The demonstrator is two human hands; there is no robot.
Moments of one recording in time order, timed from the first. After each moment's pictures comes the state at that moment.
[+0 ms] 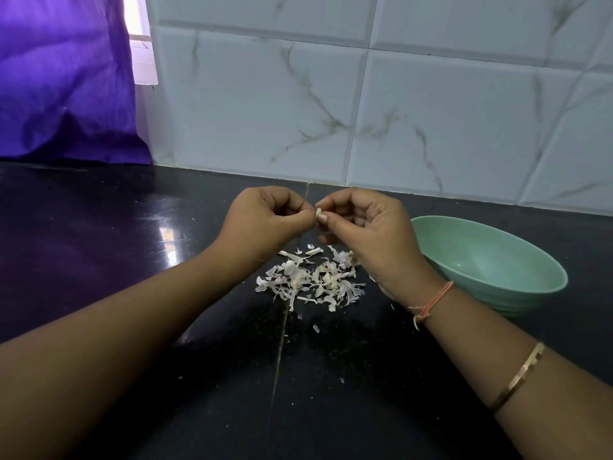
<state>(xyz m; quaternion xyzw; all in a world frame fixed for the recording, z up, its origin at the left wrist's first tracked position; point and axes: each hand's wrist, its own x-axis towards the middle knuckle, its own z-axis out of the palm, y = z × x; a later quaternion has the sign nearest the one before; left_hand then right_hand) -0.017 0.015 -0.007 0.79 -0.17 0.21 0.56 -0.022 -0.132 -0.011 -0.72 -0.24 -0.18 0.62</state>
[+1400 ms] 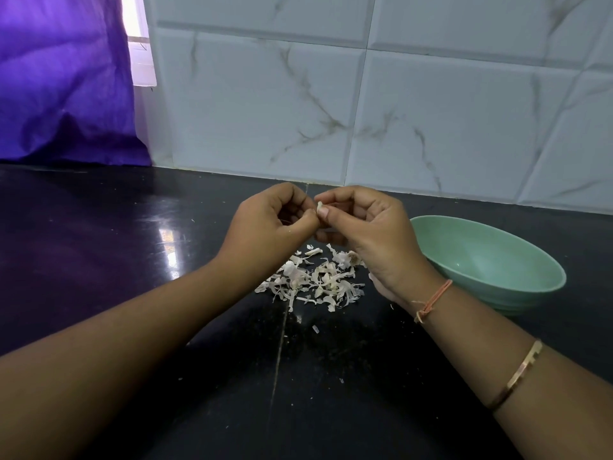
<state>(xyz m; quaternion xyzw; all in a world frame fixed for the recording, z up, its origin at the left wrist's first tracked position) -0.019 0.009 -0.015 0.77 -0.21 0.26 0.54 -0.029 -0.129 -0.007 -0.66 -0.21 -0.13 0.70</state>
